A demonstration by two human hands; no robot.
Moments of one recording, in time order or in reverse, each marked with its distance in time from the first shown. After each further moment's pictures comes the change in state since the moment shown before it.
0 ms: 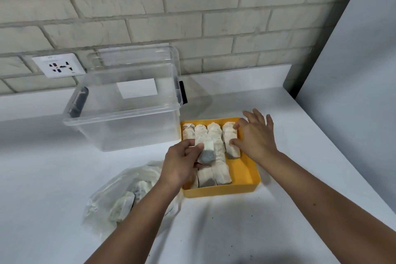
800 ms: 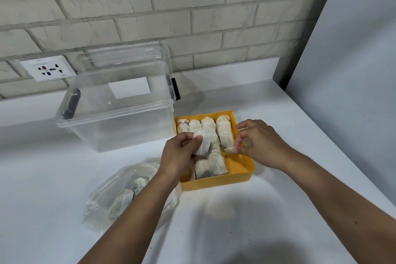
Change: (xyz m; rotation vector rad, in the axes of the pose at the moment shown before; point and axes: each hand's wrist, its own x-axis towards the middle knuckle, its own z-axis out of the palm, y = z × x) left_hand 0.000 0.006 0.002 -0.021 0.000 -0.057; right_hand -0.056 0.008 -0.043 0.280 -0.188 -0.112
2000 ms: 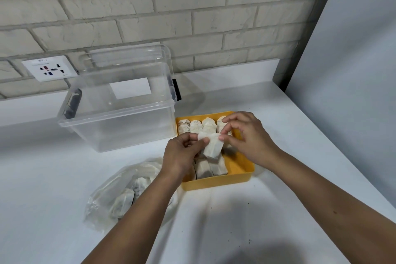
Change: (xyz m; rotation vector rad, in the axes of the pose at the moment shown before) left_hand -0.002 0.001 0.003 -0.005 -0.032 0.020; right_hand 0.019 -0.007 0.021 0.263 0.335 -0.191
